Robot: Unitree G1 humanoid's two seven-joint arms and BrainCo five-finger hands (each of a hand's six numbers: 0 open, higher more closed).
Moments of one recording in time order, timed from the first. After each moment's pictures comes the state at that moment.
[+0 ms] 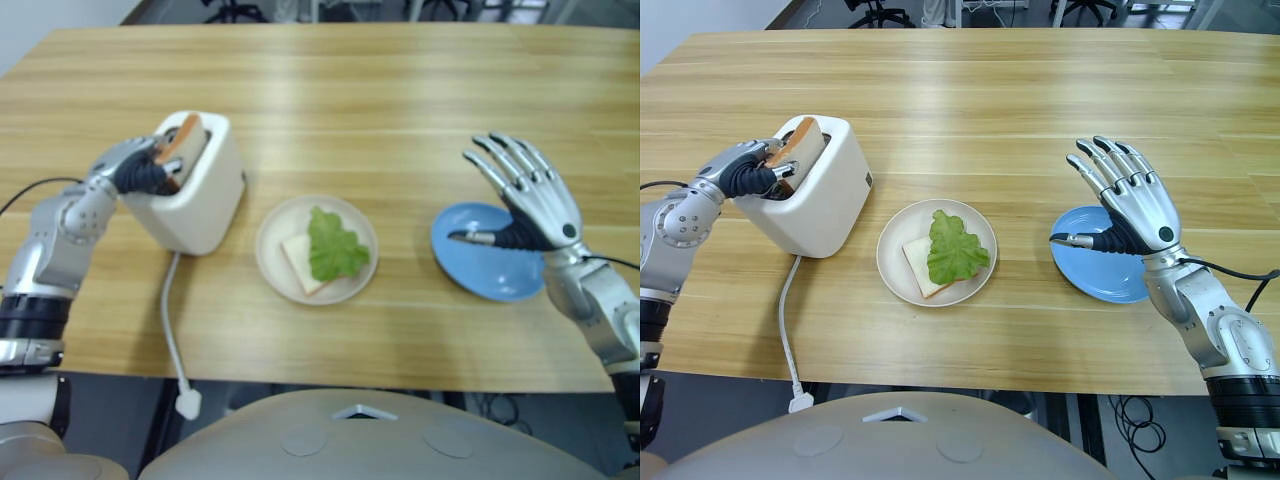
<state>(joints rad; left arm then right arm) -0.27 0.83 0.01 0.18 0.47 -0.19 -0.27 0.15 -0.81 -0.13 -0.05 -0.85 -0.50 -0.47</state>
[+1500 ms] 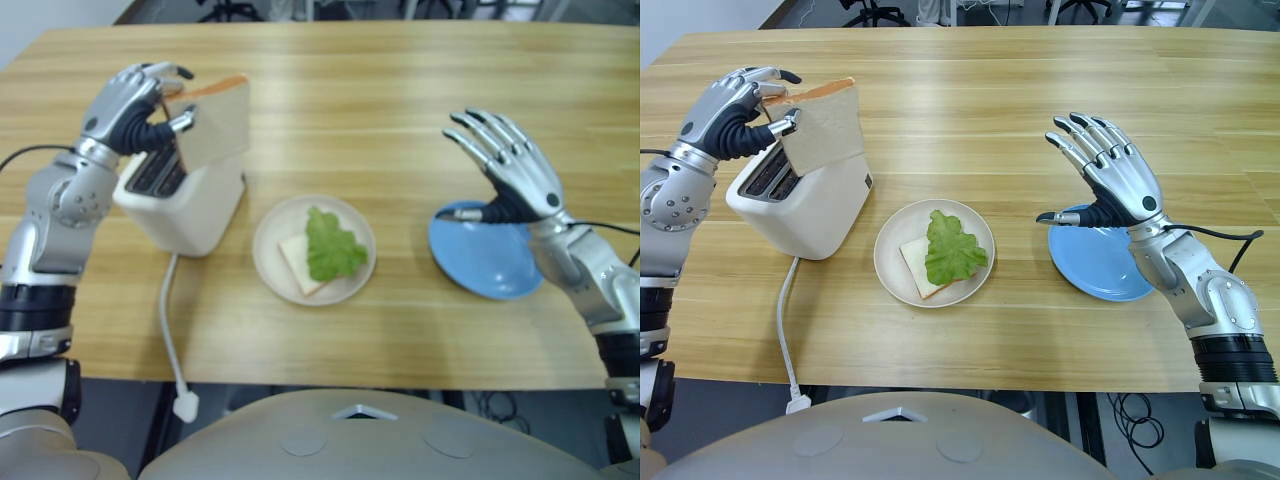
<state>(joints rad) -0.33 0.78 0.07 -0.04 0.47 -0.31 -0.13 -0.06 -0.80 -0.06 0.06 -0.81 -0.62 -0.40</state>
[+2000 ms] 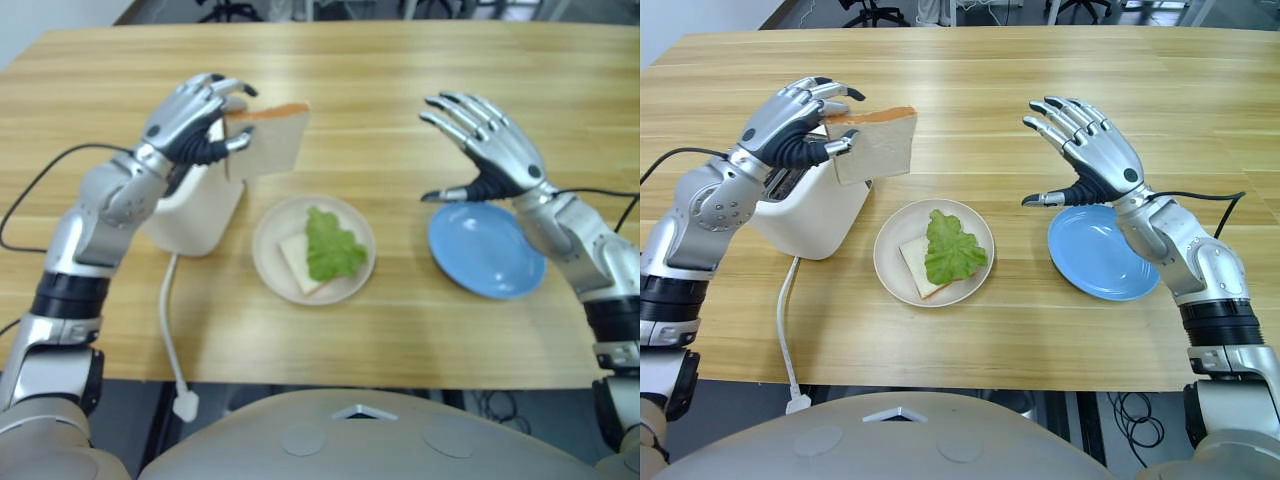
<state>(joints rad) -0.43 0.69 -0.10 -0.01 0.55 -0.44 -0.14 -0.26 -0.80 0.00 0.15 -0.74 -0.66 -0.27</state>
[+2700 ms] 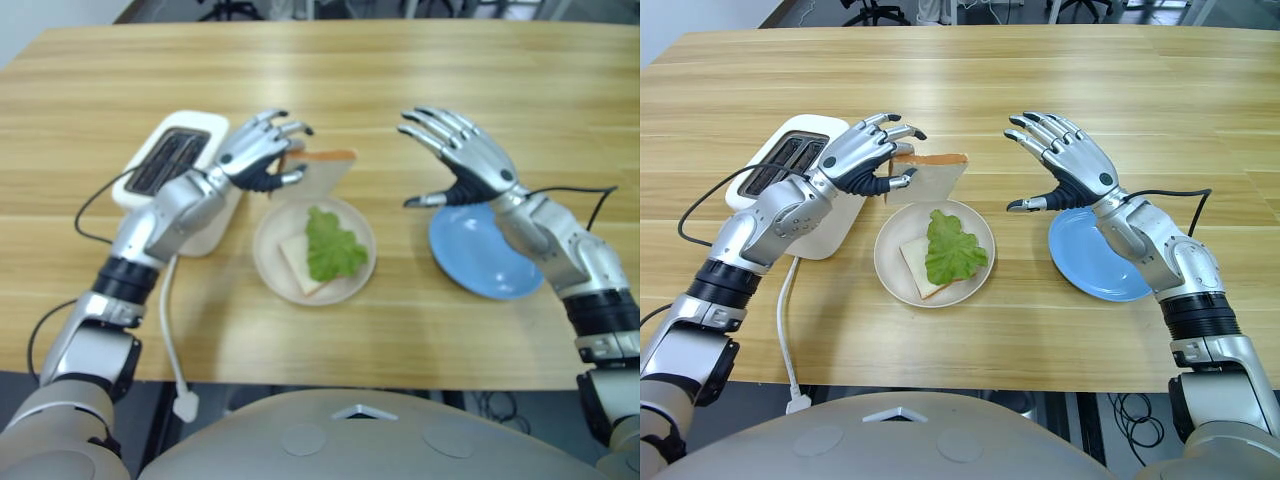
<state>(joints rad) -0.49 0.56 -0.29 0.17 0.81 -0.54 0.06 -0.28 -0.76 0.09 0.18 -0.74 -0.67 -0.22</state>
